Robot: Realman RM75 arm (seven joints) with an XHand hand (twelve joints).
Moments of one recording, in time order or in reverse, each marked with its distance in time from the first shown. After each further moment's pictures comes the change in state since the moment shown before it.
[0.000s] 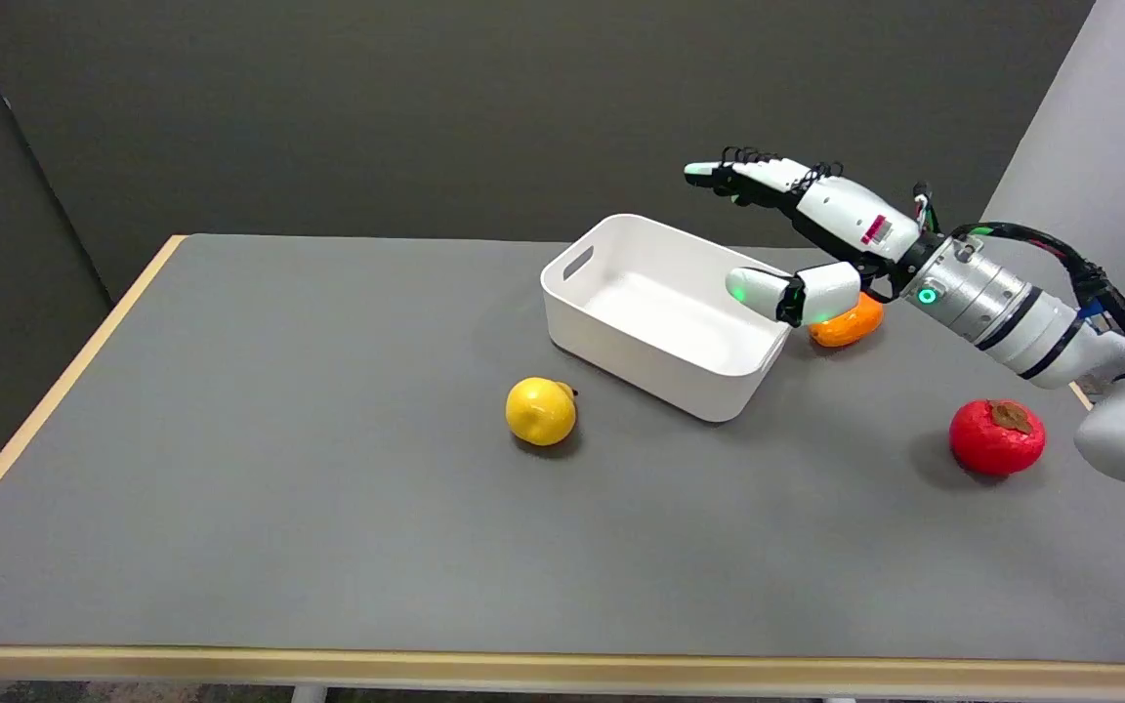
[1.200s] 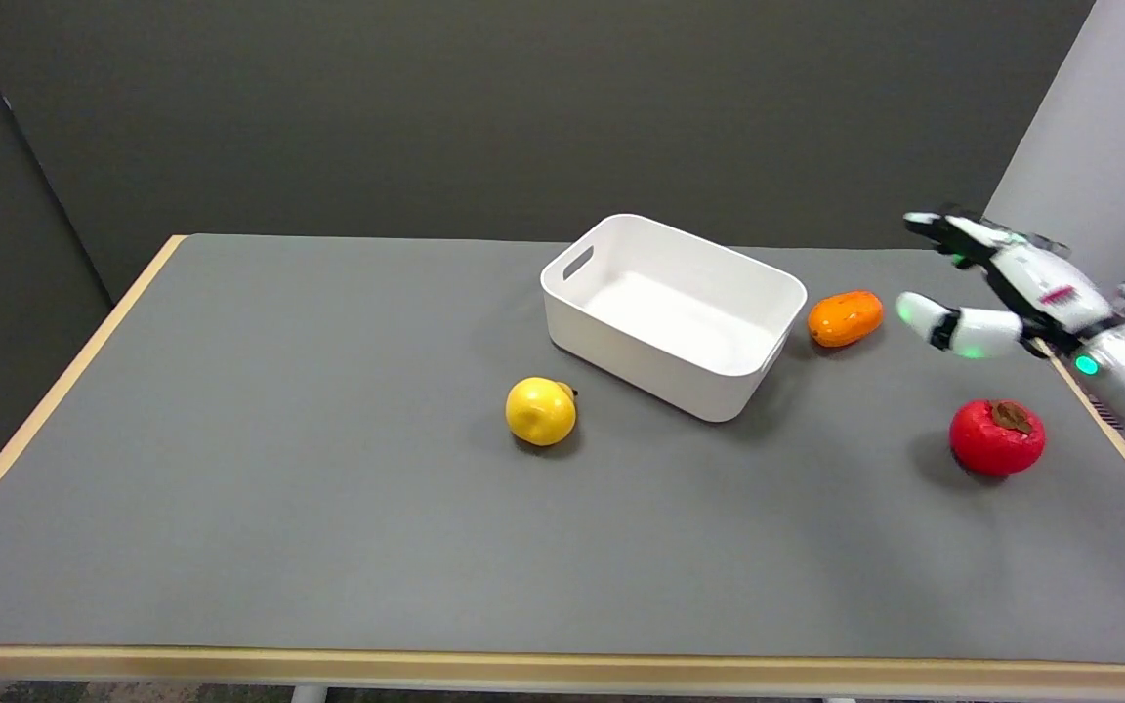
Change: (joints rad) arm -0.340 0.106 -0.147 0.063 0.677 0.320 -0.250
